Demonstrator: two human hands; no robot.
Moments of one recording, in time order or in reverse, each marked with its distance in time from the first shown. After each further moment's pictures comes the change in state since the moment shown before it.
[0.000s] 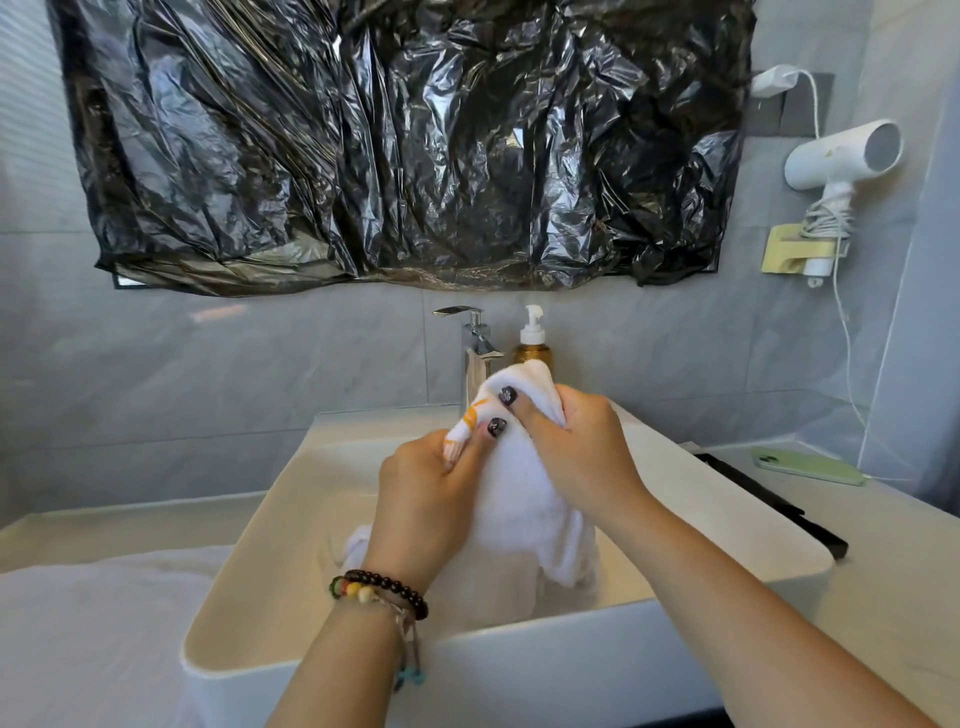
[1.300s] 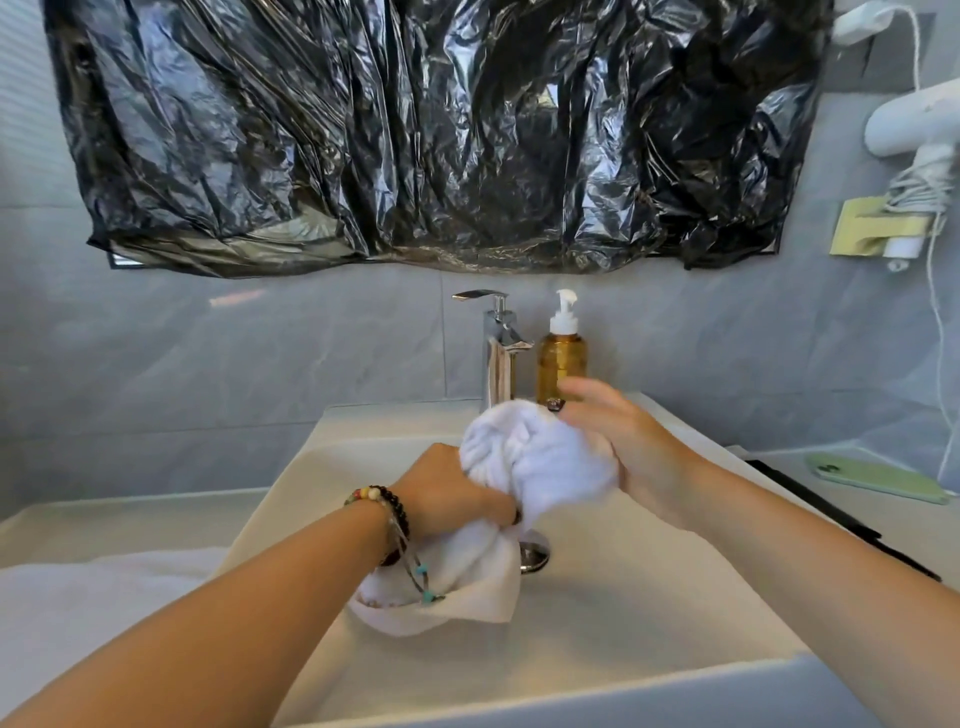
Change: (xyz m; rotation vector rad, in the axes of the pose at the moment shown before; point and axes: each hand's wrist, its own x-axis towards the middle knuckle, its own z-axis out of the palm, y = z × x) left_hand 0.070 -0.070 0.017 0.240 -0.584 -0.276; right_hand 0.039 0.056 -0.007 0.357 -0.478 0.404
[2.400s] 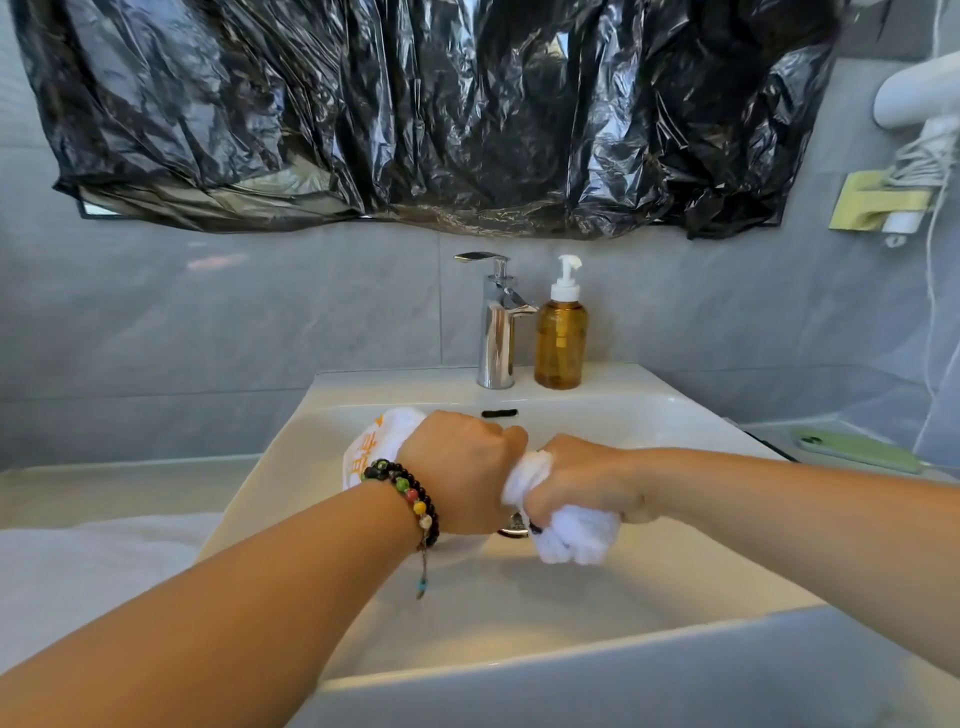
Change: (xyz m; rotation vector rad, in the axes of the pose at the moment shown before) left_hand -0.033 0.025 0.007 1.117 0.184 0.535; right_hand 0.009 0.015 0.030 -0.741 -0.389 0.239
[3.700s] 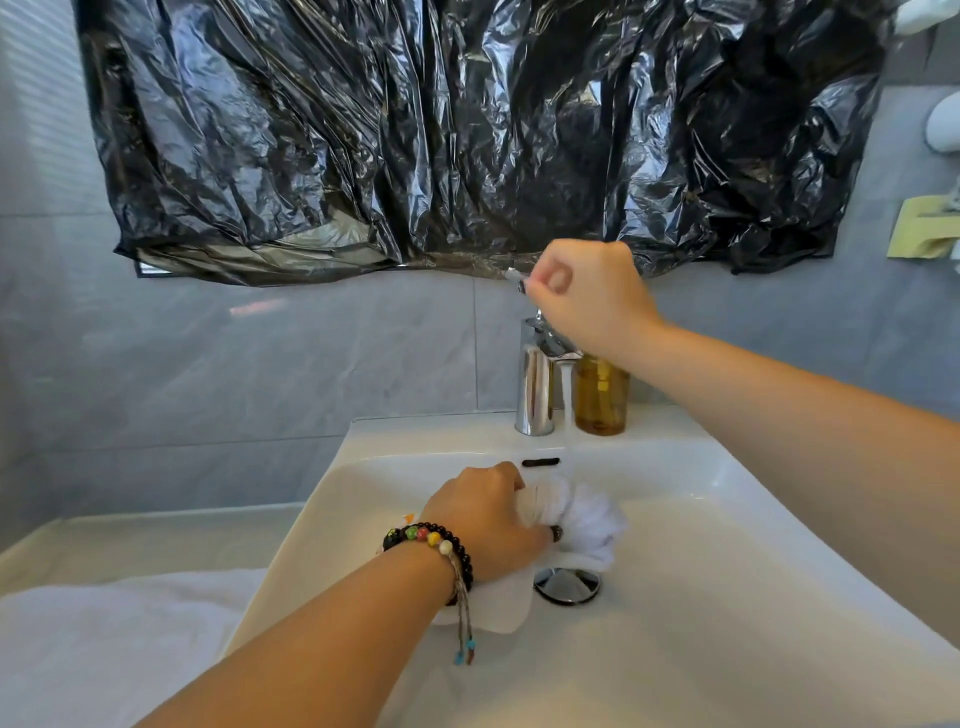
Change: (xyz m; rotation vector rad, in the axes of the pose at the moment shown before) left_hand 0.013 -0.030 0.044 -0.659 -0.161 -0.452; right_hand 0.057 -0.074 -0.112 -0.271 1.143 -0.542
